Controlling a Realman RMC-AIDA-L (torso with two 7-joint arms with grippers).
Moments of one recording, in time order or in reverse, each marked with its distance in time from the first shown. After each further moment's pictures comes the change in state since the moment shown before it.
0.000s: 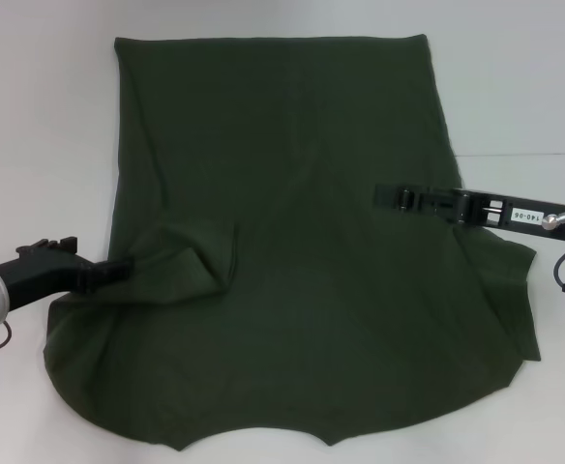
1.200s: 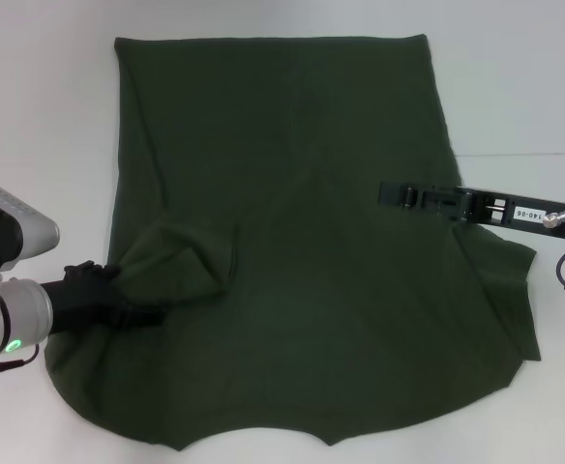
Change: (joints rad) left arm -0.030 -0.005 0.143 0.000 0.172 -0.019 0.022; right arm -0.002 -0.002 0.000 0.000 -0.001 0.025 -0.002
